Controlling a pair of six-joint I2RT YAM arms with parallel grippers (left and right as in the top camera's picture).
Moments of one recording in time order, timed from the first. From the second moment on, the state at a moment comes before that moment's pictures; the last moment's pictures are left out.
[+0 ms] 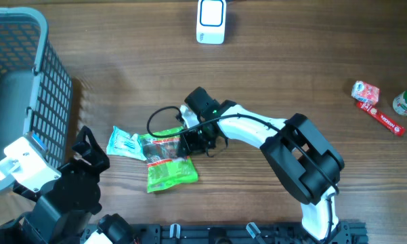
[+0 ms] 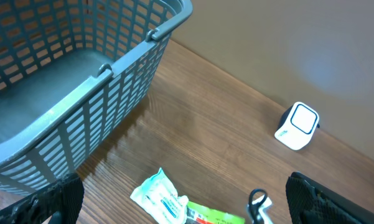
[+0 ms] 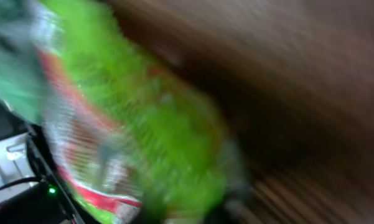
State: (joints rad) left arm -0.76 0.68 1.32 -1.43 -0.89 -1.03; right arm 0.74 2.08 1.21 -0.49 -0.67 0.45
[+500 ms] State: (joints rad) left arm -0.76 0.68 1.32 -1.43 -0.89 -1.03; right arm 0.64 1.91 1.22 -0.68 -0.46 0.40
